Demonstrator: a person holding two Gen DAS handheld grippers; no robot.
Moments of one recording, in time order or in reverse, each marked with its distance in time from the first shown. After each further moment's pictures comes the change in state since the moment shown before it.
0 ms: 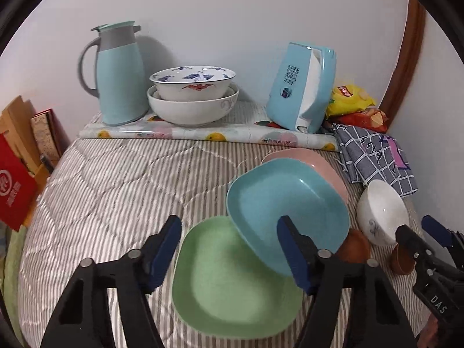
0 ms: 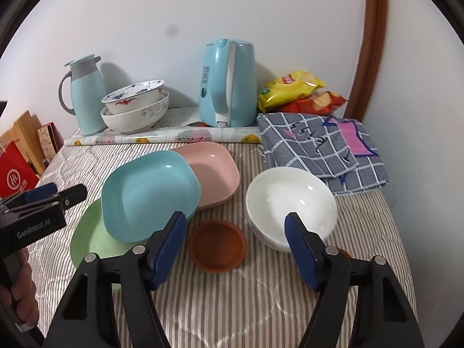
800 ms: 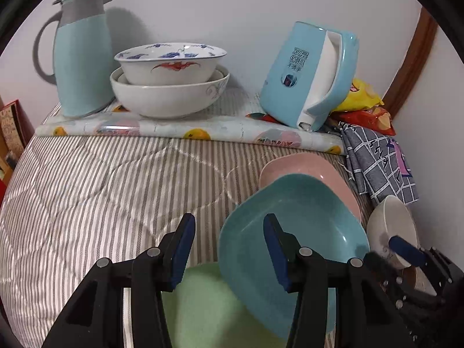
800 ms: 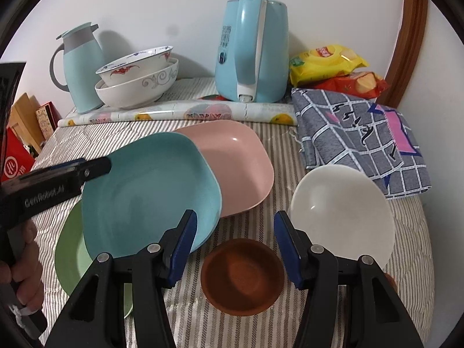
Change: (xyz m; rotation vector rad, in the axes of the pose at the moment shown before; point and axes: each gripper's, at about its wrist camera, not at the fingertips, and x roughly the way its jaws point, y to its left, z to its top) left arm 0.076 0.006 0.032 -0.009 0.078 -0.116; right arm 0.078 0.027 0.017 -0.035 0.137 0.057
